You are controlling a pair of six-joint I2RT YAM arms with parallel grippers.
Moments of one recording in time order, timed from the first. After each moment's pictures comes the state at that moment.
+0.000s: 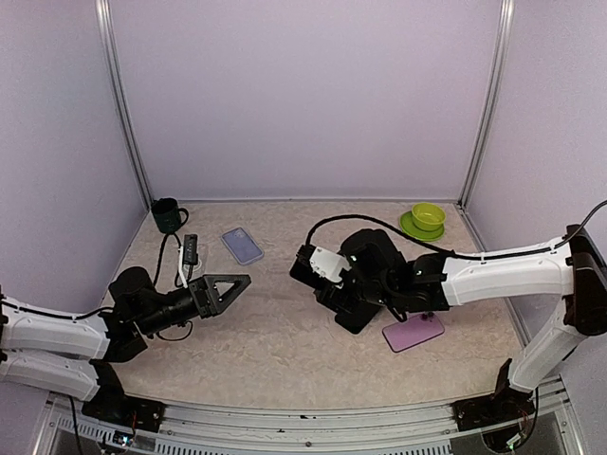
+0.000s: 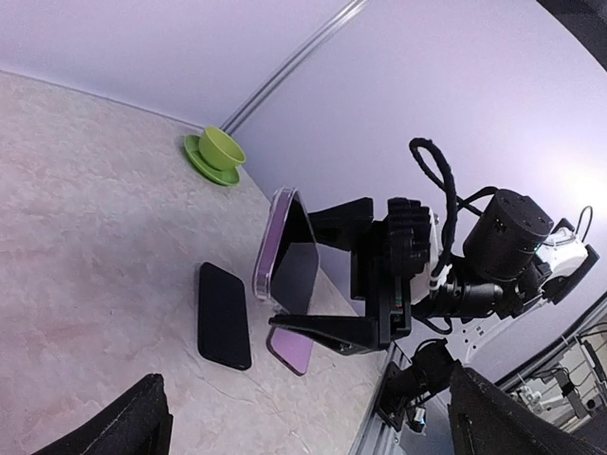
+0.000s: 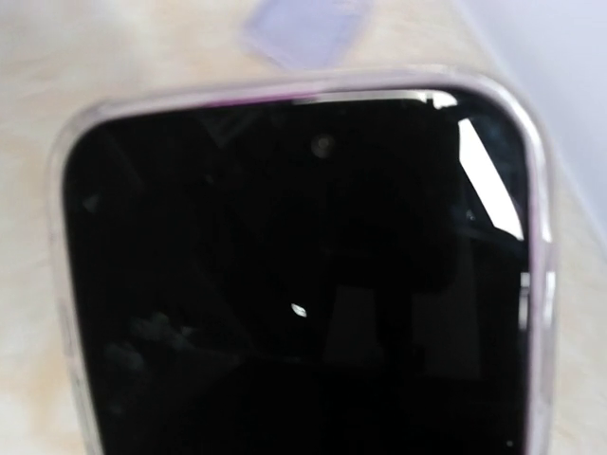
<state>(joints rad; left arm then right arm) -0.80 1.10 0.24 0.89 0.24 -0.79 1.09 1.57 1.00 -0.05 0.35 -0.35</state>
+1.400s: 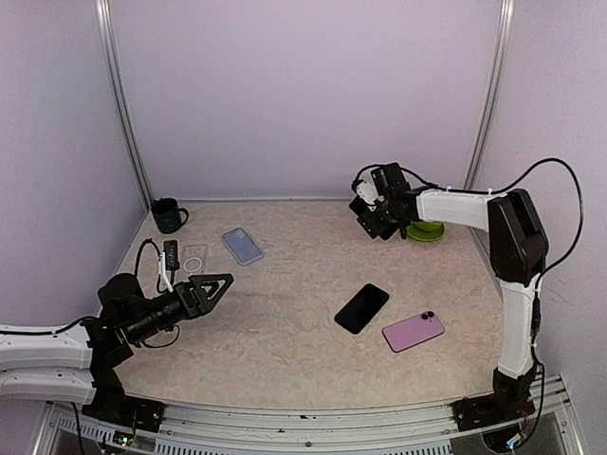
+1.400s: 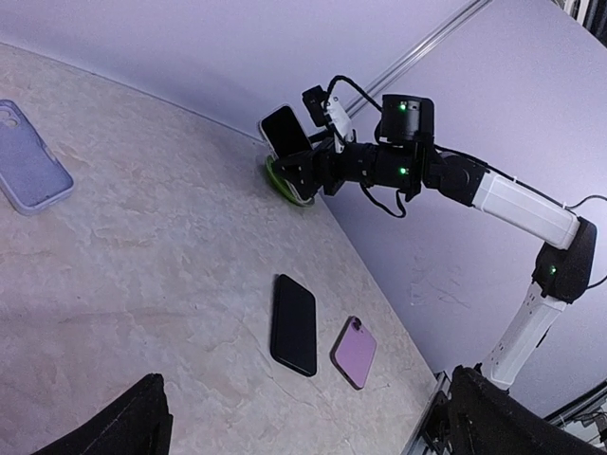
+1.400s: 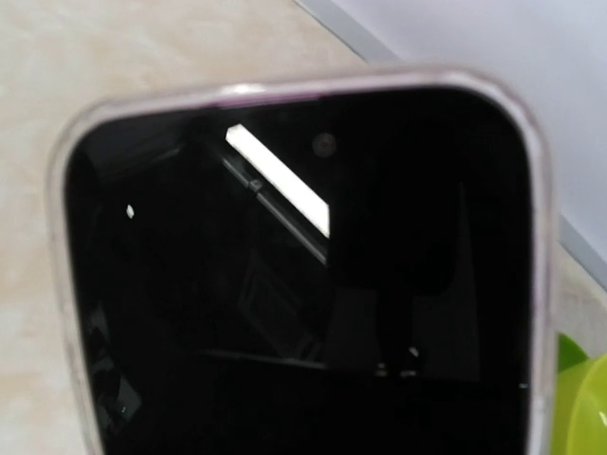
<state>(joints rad) -0.78 0.86 0.19 0.62 0.04 -0.78 0.48 2.07 1.60 -0.26 0.28 -0.36</state>
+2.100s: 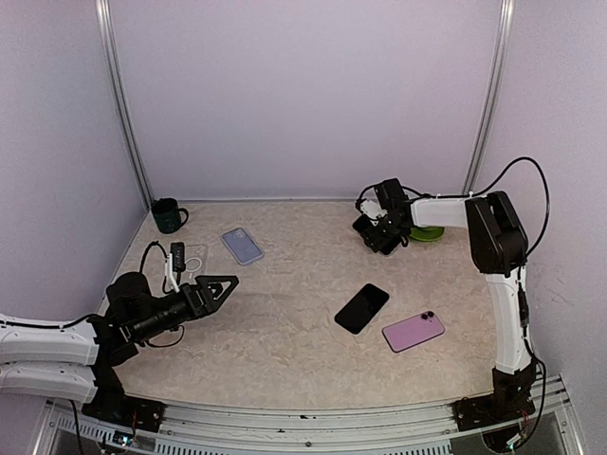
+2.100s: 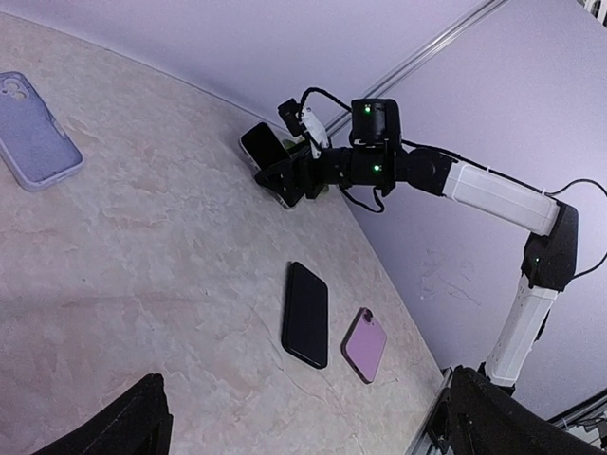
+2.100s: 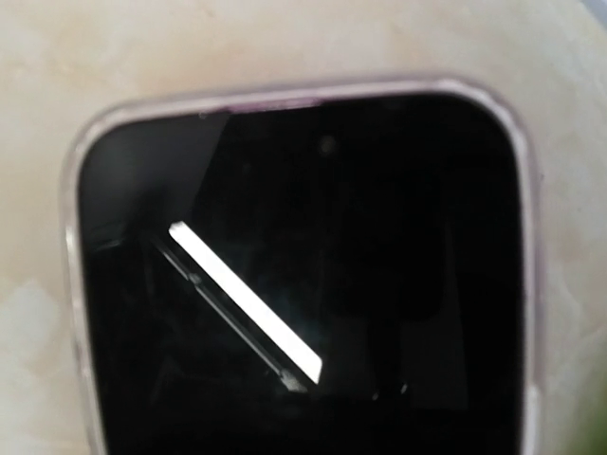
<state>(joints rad) -0.78 0.95 0.20 0.64 0.05 -0.81 0.39 2.28 1.71 -0.30 0.15 -0.36</state>
